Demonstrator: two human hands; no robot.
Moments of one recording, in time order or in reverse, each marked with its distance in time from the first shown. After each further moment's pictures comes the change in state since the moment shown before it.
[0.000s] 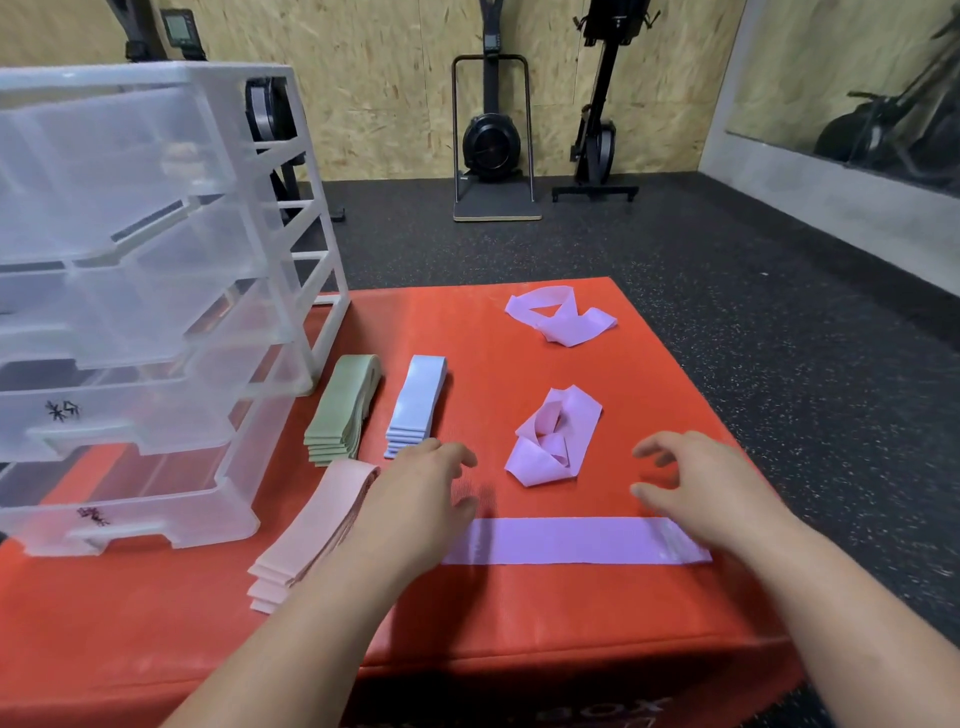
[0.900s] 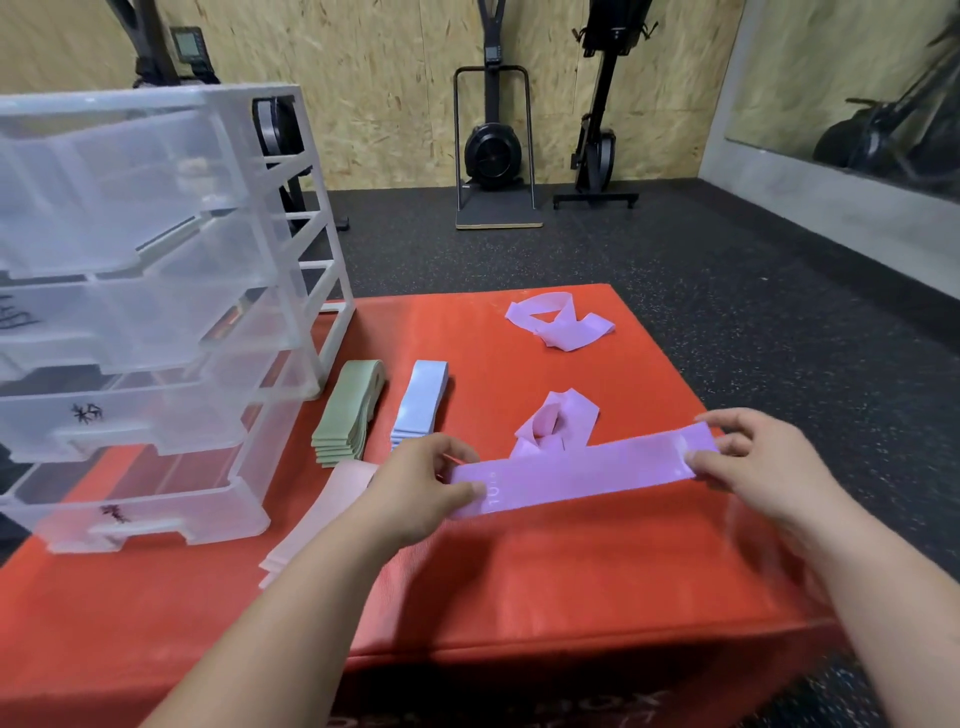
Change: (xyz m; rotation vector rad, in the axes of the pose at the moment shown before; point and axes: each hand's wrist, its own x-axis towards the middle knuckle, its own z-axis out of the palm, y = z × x) left_hand 0.005 -0.004 -0.013 -0.607 -0.132 -0.215; right_hand -0.013 0.029 -0.032 0.688 0.171 0.242
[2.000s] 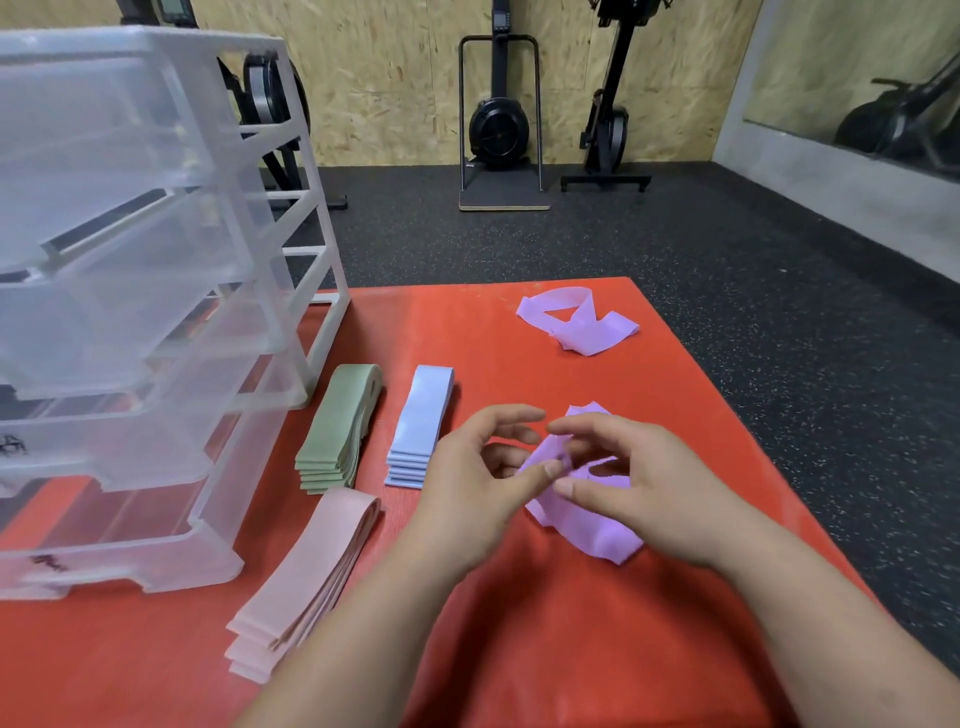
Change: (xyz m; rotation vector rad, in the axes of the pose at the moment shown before) left_hand 0.040 0.026 0.040 -0.452 0.088 0.234; right_hand 0.009 -0.069 0.096 -0.130 -0.460 -0.468
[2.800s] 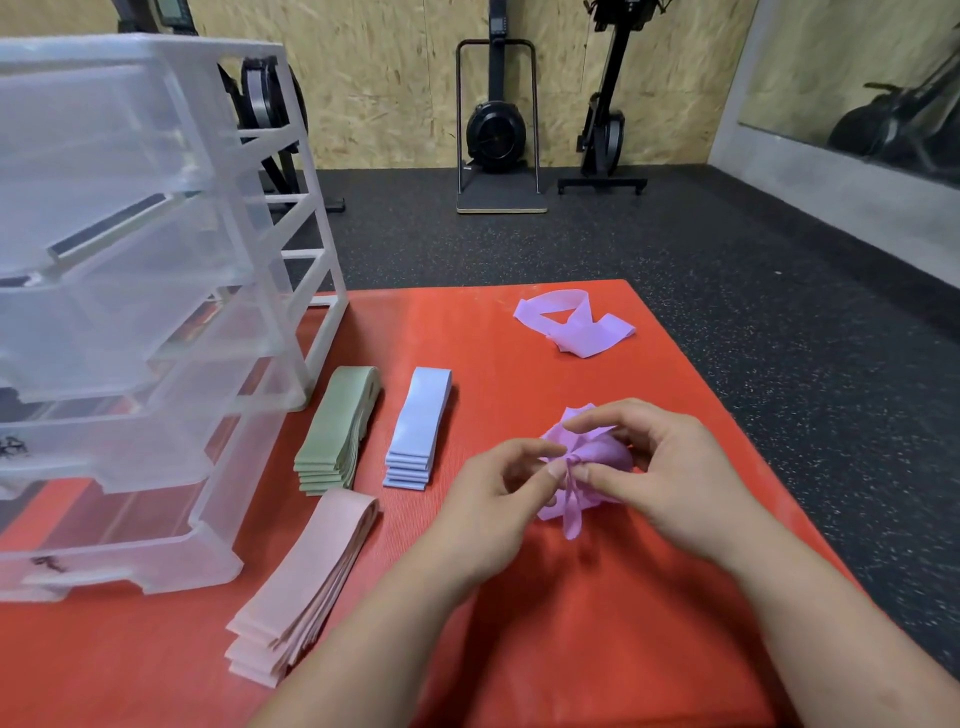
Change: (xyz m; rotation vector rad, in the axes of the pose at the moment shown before) left_hand -0.008 -0.008 0.012 0.082 -0.135 -0.145; right_hand -0.002 0.011 -0.005 0.176 0.188 -0.066
